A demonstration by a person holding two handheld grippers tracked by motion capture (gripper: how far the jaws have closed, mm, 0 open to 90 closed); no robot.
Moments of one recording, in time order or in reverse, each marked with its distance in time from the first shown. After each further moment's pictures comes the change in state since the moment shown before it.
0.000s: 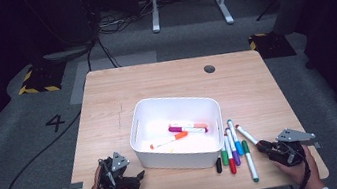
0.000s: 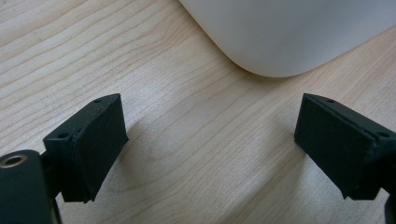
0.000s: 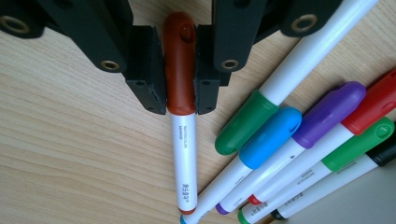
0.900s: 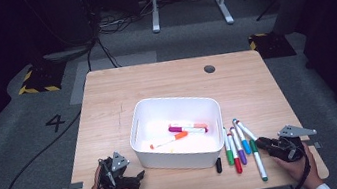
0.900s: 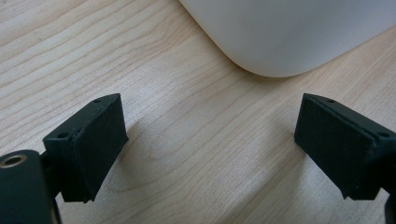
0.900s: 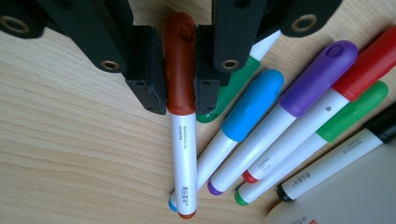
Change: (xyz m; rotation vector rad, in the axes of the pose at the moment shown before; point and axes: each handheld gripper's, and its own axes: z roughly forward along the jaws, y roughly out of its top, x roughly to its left) left arm 0.000 0.000 0.000 0.001 0.001 -0.001; right arm -0.012 0.002 0.008 -0.042 0.034 0.050
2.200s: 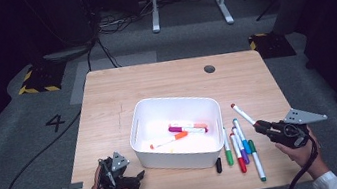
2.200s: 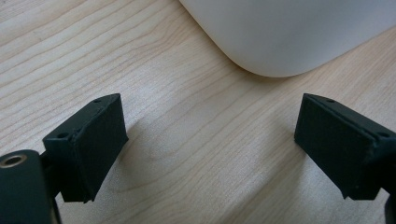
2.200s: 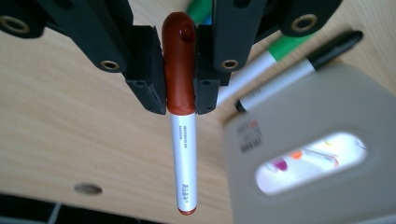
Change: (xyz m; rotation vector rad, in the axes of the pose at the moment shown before) left arm 0.000 0.000 0.000 0.000 0.000 0.001; right arm 0.005 0.063 -0.029 -0.173 0.108 -0.131
